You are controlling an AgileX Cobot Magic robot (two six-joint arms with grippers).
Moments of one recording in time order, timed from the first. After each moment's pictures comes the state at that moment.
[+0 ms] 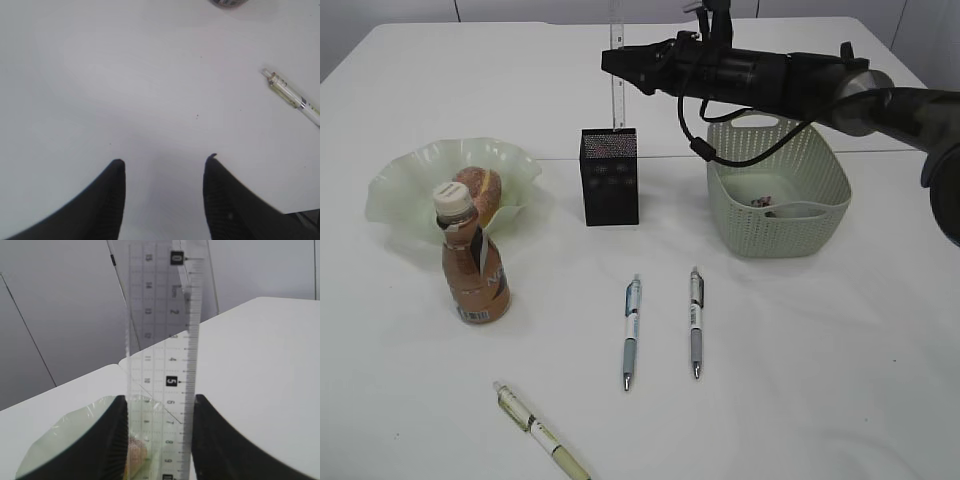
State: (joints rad) left arm -0.16 1.06 -0.72 -0.06 0.92 -0.13; right arm 0.17 2.60 -2.29 1.76 0.92 -1.71
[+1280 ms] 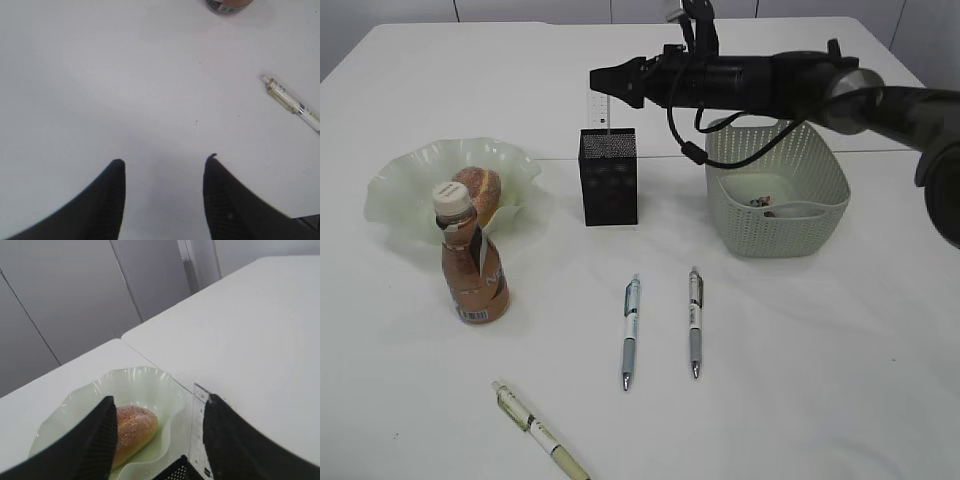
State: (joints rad) left arm -0.16 1.06 -0.72 -0.06 0.90 -0.13; right arm 0.20 2.60 -2.29 1.63 0.88 -1.55
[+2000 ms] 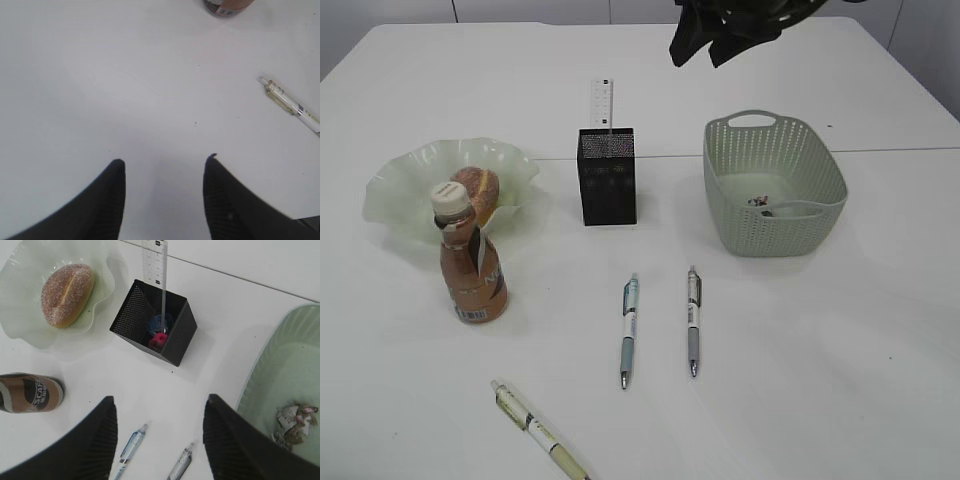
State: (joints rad) left arm -0.16 1.06 -0.72 -0.05 0.89 -0.13; right arm 0.25 2.16 -2.29 0.37 1.23 -0.21
